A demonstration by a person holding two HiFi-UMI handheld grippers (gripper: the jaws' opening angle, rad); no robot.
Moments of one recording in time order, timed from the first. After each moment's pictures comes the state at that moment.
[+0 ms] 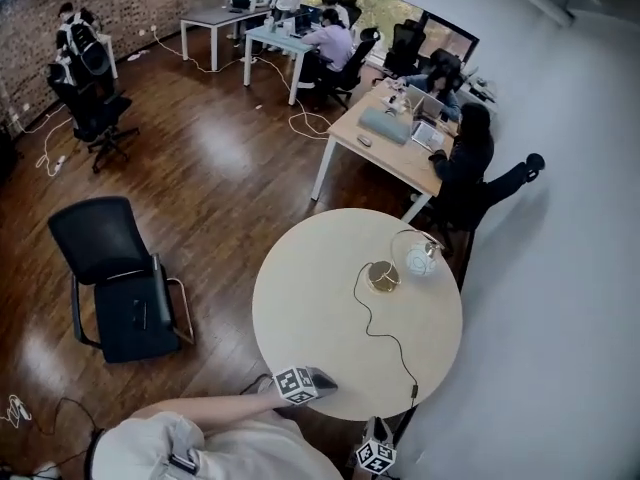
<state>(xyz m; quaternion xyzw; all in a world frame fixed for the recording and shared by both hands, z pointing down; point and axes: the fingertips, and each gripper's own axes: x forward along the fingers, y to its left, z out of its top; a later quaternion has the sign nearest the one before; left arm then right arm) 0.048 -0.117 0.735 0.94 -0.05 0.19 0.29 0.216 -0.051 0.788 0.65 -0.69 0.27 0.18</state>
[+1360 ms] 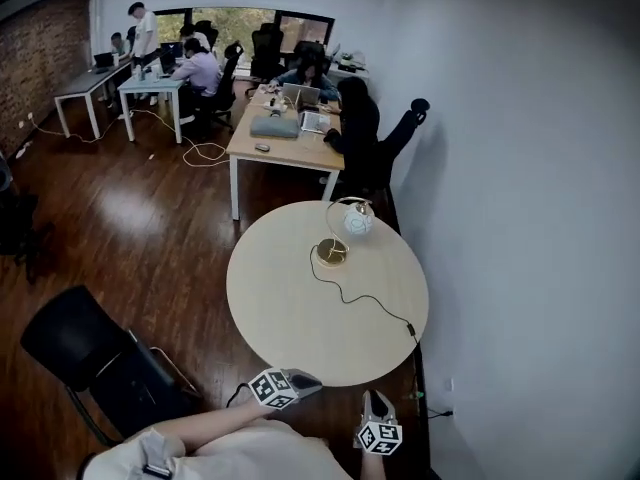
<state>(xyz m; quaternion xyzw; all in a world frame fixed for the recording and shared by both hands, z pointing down) -0.080 -0.037 0.690 0.95 0.09 0.21 0.20 0.053 0.013 0.680 0.73 -0.65 0.17 0.06</state>
